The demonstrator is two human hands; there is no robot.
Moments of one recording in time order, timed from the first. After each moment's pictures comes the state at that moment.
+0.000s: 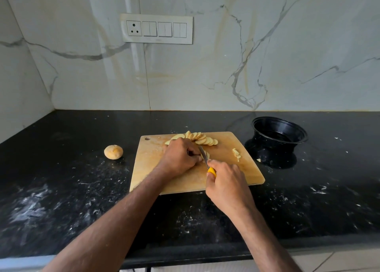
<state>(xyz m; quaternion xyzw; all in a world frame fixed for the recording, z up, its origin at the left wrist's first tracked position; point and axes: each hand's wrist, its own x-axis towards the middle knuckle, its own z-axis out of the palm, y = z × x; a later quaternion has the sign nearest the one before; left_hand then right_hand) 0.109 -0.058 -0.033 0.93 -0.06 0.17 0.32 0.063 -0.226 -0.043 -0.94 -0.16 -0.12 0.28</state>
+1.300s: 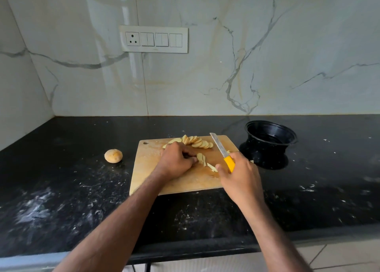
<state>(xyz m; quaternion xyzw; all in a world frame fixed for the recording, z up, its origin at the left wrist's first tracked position) 0.107 -0.057 -0.037 0.92 -0.02 0.17 0.35 0.067 -0.259 -0.028 -0.91 -0.06 -0.19 0.35</state>
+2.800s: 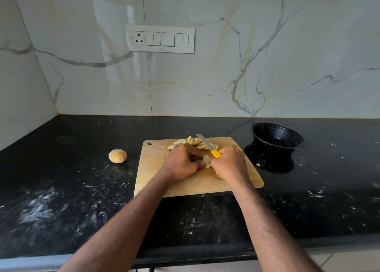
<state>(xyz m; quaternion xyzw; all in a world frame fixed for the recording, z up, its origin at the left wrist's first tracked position) 0.108 -0.055 -0.036 0.94 -0.06 0.16 0.31 0.118 -0.214 -0.016 -0.92 -0.01 -0.08 0.38</state>
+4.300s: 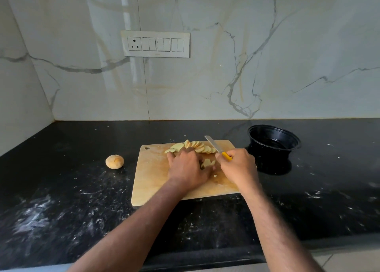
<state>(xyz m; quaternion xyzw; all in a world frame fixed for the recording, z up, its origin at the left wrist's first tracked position) 0.107 -0.091 -0.040 0.97 0.04 0.20 0.11 0.124 -0.243 -0.023 -0.91 -0.04 -0.15 0.39</state>
